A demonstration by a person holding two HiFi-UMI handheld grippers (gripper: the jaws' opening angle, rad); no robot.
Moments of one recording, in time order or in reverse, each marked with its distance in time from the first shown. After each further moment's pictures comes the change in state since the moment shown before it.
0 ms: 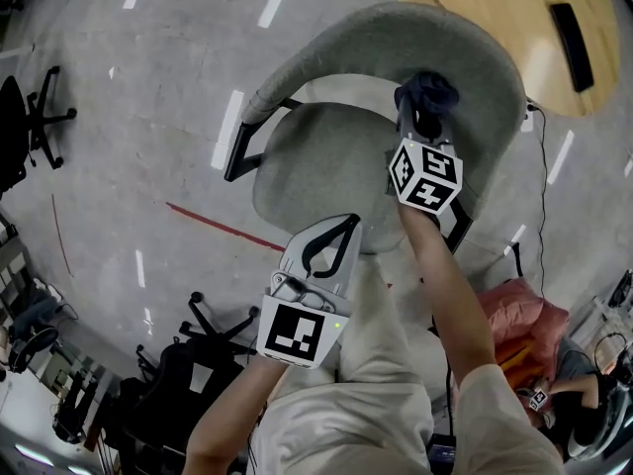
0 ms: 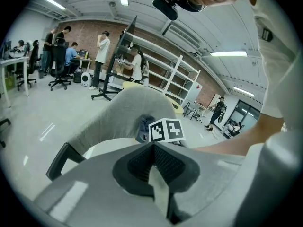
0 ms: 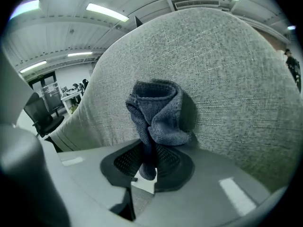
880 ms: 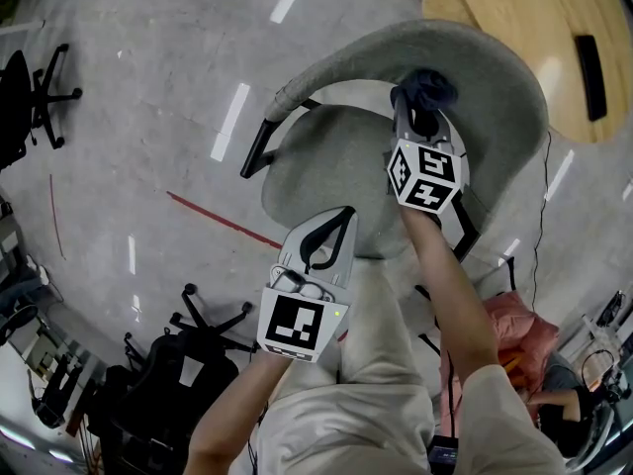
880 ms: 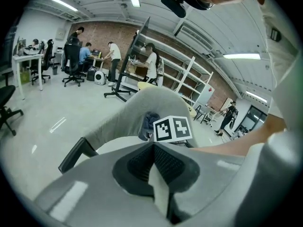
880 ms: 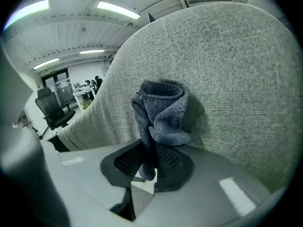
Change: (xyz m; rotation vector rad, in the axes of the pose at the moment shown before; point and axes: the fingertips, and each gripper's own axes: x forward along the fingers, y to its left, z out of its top) left arm -0.010 0.044 -0.008 -0.111 -0.001 0.122; right arm 0.022 0.056 0.005 -0.089 0.020 0.115
